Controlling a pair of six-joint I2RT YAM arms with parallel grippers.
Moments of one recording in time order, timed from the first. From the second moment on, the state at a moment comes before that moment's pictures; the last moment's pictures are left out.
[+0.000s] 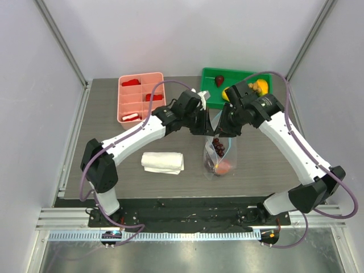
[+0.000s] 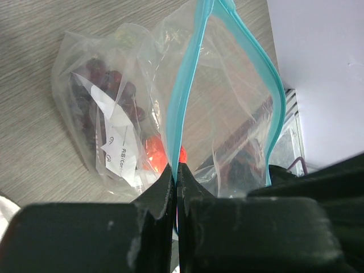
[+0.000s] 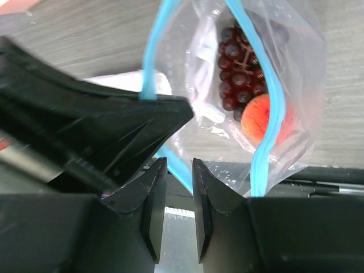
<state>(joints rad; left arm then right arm) -0.82 1.77 1.60 -0.50 0.29 -0.69 0.54 1.43 1.63 -1.22 -0.04 0.83</state>
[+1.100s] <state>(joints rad) -0.86 1.76 1.53 -0.49 0.28 -0.70 0.55 1.36 1.00 -0.98 0.01 0.74</state>
